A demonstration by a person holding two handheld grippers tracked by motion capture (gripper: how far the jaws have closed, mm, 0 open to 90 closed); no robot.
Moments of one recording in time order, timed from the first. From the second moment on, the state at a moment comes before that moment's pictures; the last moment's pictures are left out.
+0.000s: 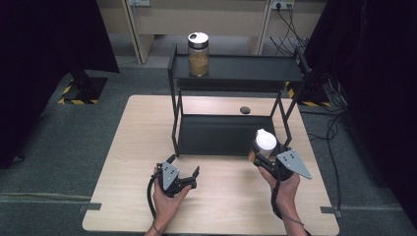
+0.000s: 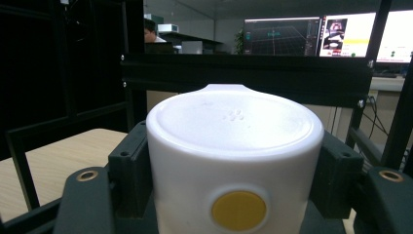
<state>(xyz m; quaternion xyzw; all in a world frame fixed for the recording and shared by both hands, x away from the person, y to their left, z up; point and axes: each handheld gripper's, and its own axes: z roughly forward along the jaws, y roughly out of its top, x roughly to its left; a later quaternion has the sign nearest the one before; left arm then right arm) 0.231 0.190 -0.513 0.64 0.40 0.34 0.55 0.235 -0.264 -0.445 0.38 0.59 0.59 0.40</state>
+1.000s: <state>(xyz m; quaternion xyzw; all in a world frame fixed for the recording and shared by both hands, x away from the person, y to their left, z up) 0.230 0.190 -0.513 0.64 0.40 0.35 0.55 0.244 -0.264 -0.383 0.34 0.56 0.62 0.44</state>
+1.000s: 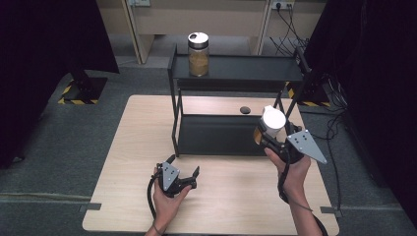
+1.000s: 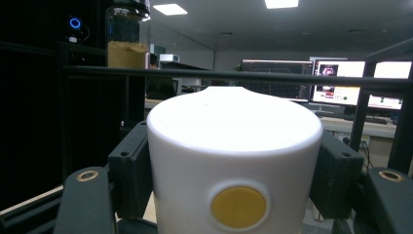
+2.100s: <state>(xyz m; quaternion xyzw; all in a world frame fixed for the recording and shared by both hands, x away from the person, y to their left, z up) 0.230 0.189 -0.513 0.65 0.40 0.35 0.55 0.262 -0.258 -0.346 0.33 0.55 0.62 0.45</state>
